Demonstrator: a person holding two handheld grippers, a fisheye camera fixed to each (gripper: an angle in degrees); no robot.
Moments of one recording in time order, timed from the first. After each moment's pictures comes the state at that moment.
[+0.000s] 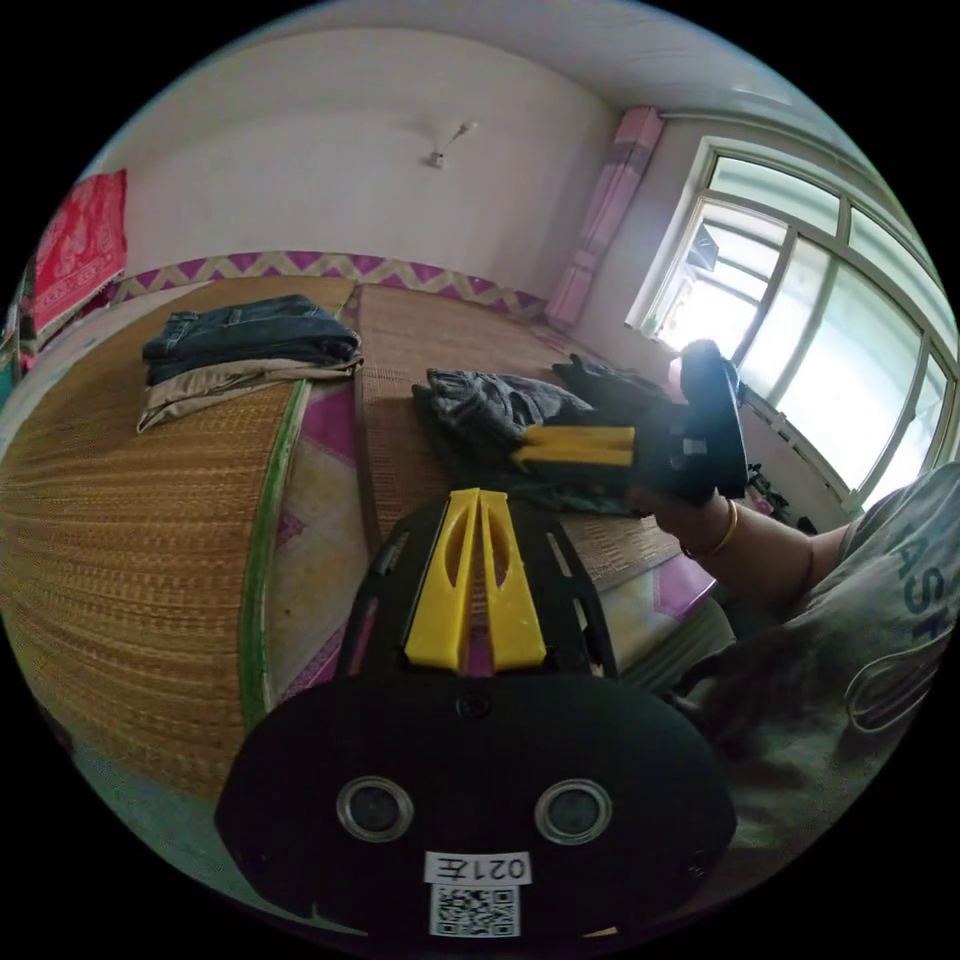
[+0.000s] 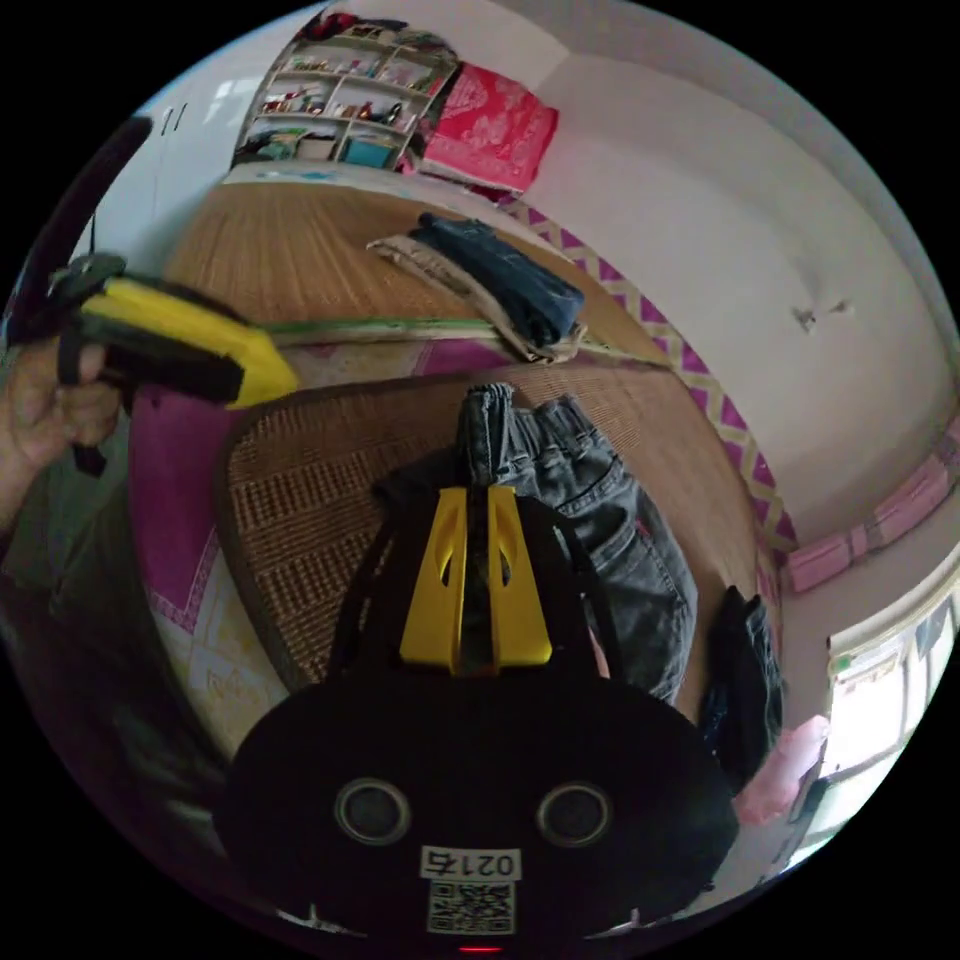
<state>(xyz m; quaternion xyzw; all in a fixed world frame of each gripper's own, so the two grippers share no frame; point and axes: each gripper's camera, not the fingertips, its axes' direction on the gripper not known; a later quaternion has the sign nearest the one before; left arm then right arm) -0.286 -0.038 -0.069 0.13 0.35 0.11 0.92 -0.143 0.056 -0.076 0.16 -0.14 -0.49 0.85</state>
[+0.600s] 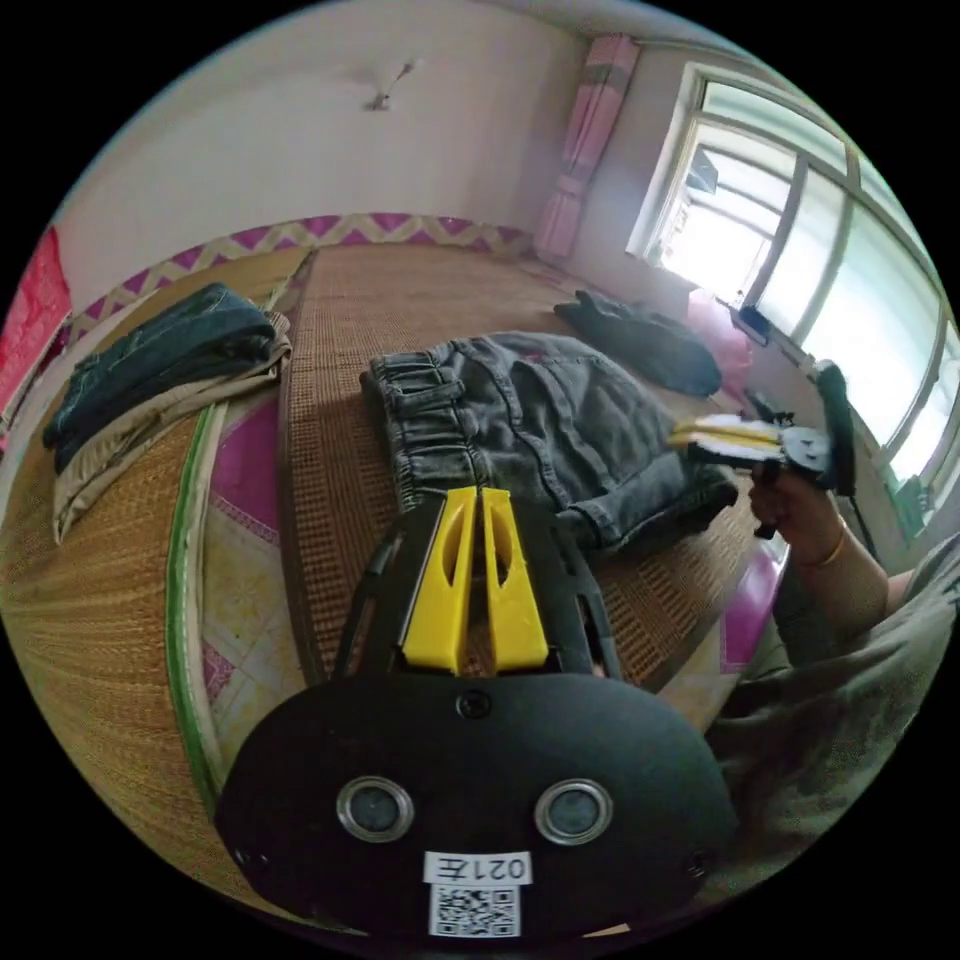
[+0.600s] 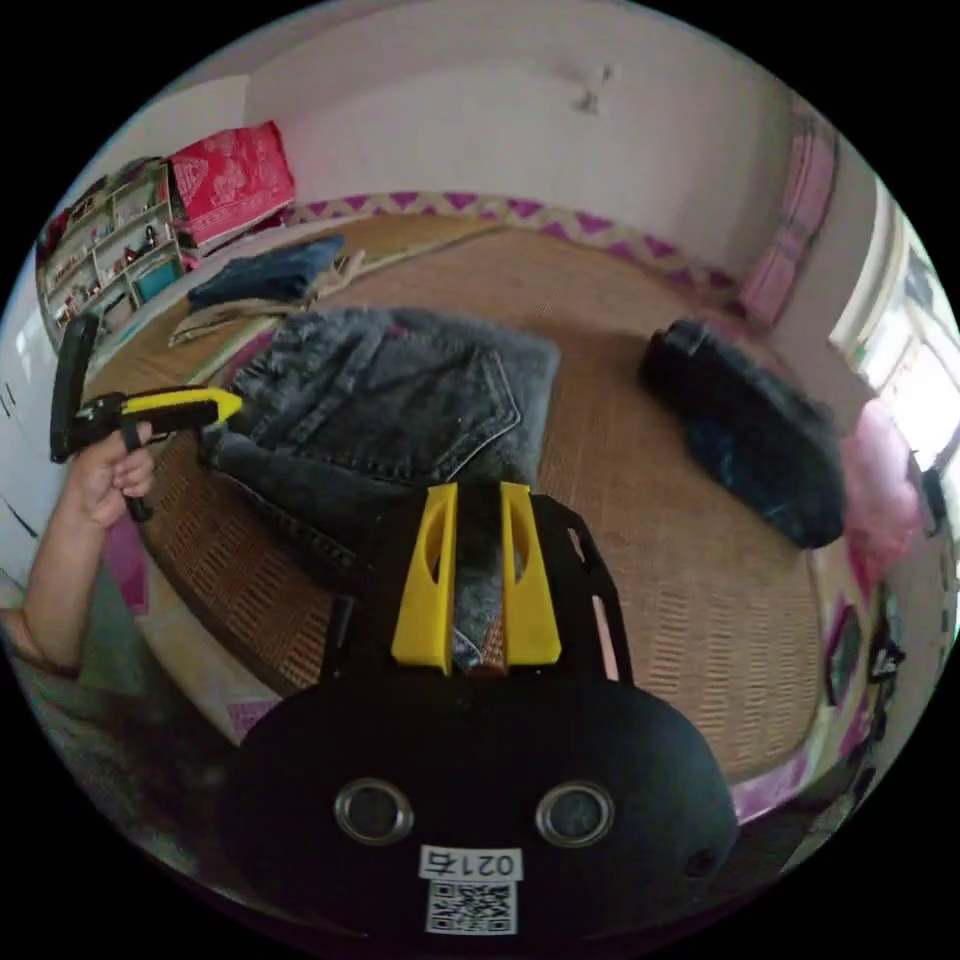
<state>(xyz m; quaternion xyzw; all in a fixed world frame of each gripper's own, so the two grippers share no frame) -0.231 -0.154 0.034 0.04 0.33 0.17 0.93 0.115 -0.020 0.005 0.04 -0.26 -0.13 0.96</state>
